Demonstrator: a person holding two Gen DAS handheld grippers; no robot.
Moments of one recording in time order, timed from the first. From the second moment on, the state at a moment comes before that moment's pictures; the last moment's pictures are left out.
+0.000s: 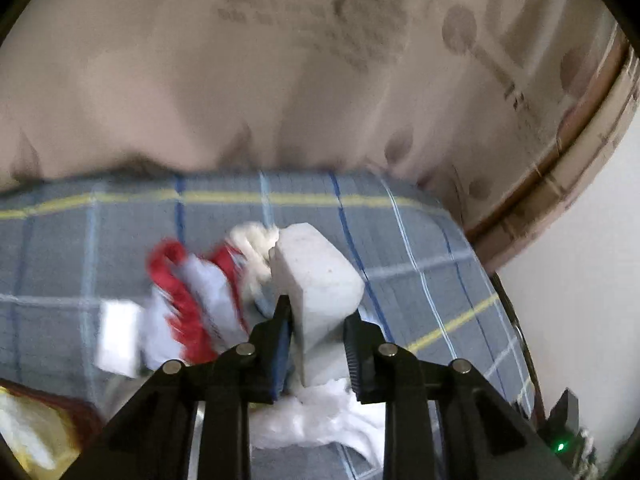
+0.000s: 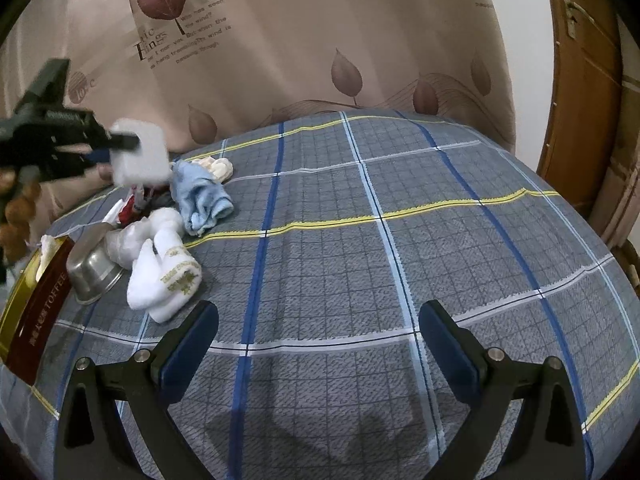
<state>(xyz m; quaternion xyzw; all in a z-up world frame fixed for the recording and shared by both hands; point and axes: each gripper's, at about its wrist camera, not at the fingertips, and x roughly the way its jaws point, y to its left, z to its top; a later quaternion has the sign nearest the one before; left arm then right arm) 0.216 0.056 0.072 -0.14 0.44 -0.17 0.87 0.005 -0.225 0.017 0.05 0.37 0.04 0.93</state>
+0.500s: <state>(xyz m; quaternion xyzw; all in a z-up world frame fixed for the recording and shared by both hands) 0.195 0.172 0.062 -0.17 0.42 -0.02 0.89 0.007 -0.226 0.016 0.05 0.37 0.04 0.93</state>
